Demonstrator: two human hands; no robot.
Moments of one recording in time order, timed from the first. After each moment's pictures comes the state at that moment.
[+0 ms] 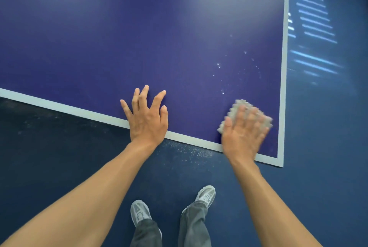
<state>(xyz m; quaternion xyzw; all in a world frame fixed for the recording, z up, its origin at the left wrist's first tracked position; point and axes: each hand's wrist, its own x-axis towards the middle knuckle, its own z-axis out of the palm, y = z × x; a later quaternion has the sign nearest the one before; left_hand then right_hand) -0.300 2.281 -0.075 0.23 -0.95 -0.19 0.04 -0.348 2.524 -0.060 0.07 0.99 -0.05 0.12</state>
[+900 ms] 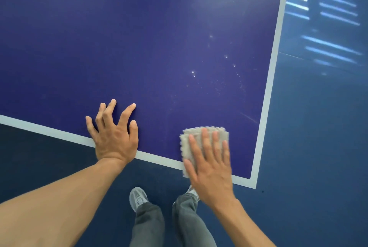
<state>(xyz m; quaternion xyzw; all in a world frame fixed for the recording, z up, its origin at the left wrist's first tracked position) -0.316 2.300 -0.086 0.27 -0.96 -0.09 0.05 -0.333 2.581 -0.068 -0.25 0.96 -0.07 0.10</state>
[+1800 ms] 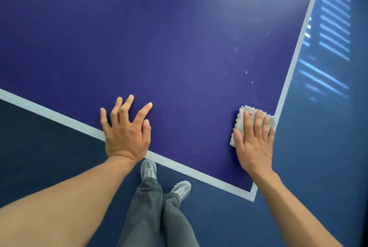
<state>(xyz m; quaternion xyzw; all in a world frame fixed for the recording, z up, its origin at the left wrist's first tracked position) -0.312 2.293 -0.088 0.27 -0.95 -0.11 0.07 -0.459 2.610 -0.051 -0.12 0.98 -0.02 0.17</state>
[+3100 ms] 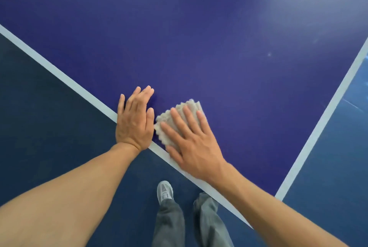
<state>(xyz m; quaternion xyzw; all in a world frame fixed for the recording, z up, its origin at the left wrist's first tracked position) -0.317 2.305 -0.081 0.33 -0.92 -0.19 0.11 -0.425 2.489 -0.065 -0.60 0.79 -0.08 0.10</state>
